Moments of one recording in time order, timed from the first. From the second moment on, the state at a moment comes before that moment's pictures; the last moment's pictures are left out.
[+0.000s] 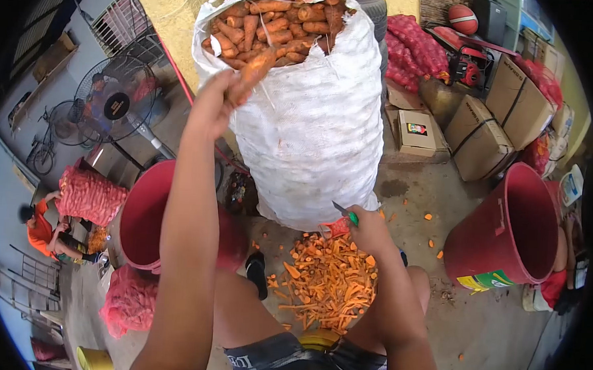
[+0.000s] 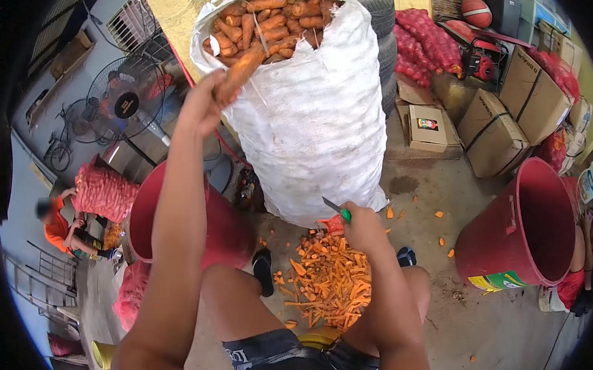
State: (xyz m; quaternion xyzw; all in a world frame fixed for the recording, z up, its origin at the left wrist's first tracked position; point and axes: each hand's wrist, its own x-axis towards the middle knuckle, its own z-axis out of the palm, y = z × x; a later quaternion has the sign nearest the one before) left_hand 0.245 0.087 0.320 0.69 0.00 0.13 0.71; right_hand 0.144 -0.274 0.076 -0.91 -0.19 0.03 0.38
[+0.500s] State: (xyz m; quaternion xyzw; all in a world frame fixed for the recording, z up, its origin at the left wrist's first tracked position) left_hand 0.026 -0.002 0.052 0.59 0.13 -0.09 0.79; right_hand 0.101 -0.221 0.065 -0.88 -0.25 0.10 0.39
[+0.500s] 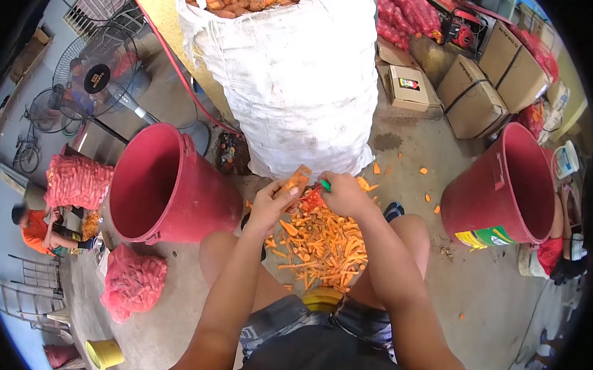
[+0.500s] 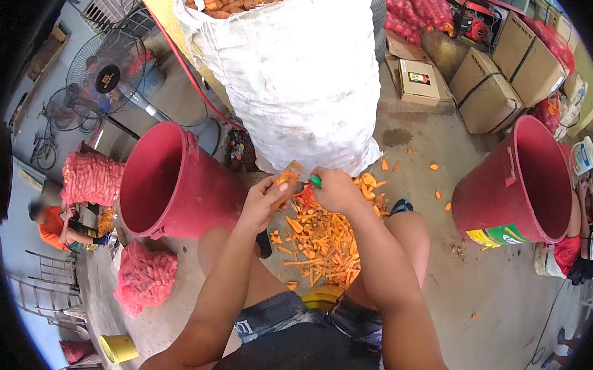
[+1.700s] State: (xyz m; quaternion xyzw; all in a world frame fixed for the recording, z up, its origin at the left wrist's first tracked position) left_hand -0.019 0.010 0.039 0.45 0.11 -0.17 0.87; right_hand 0.078 -0.185 0.023 -0.95 -0.23 0.10 0.20
